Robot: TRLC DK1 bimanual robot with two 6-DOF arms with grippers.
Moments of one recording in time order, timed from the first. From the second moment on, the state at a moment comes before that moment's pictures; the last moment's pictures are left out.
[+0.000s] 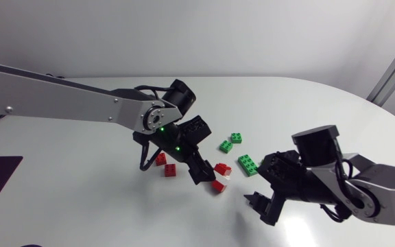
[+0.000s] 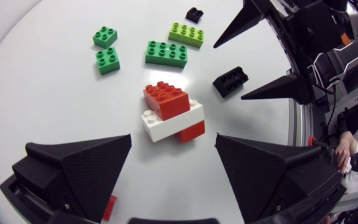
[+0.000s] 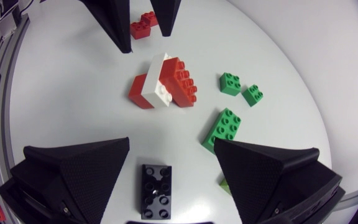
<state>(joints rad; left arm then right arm) -0.64 1.89 1.25 -0.47 0.42 0.37 0.42 1.22 0.46 -0.06 -0.18 -0.60</state>
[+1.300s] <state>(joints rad) -0.52 1.88 1.15 -0.41 0.38 0.40 0.42 1.59 0.78 -0.14 -0.29 -0.72</state>
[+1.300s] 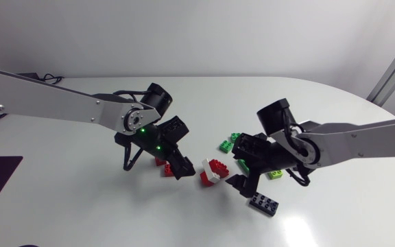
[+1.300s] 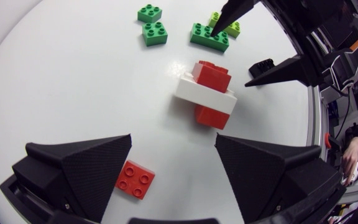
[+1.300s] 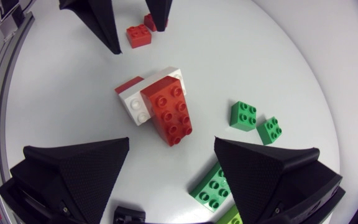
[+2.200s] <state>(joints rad) -0.53 1.87 1.14 -0.41 0.38 0.48 0.34 1.86 1.11 -0.45 -0.52 -1.07</state>
